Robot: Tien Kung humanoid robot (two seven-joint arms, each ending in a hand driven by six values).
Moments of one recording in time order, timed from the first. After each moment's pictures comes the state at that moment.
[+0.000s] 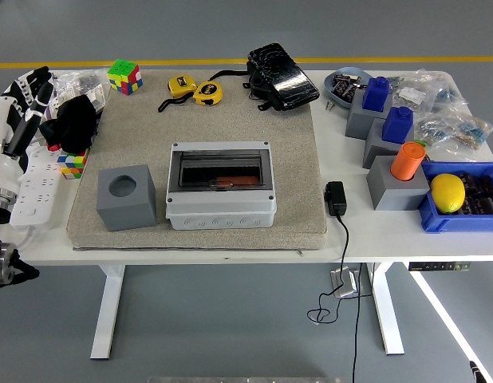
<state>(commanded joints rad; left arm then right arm) -0.15 0.23 -1.52 -1.37 1.31 0.14 -0.23 0.12 -0.05 1.62 0.18 -1.23 -0.16 -0.08</state>
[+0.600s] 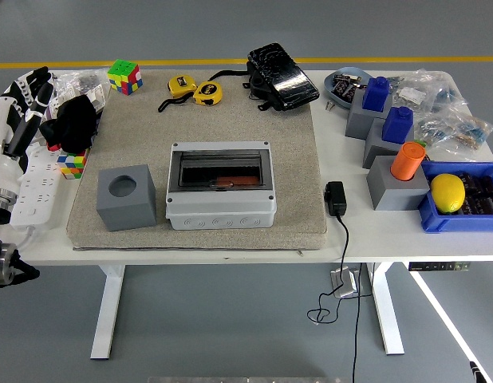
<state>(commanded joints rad) -0.15 0.23 -1.52 -1.37 1.31 0.15 -0.23 0.12 -0.05 1.62 0.18 -1.23 -0.16 -0.08</state>
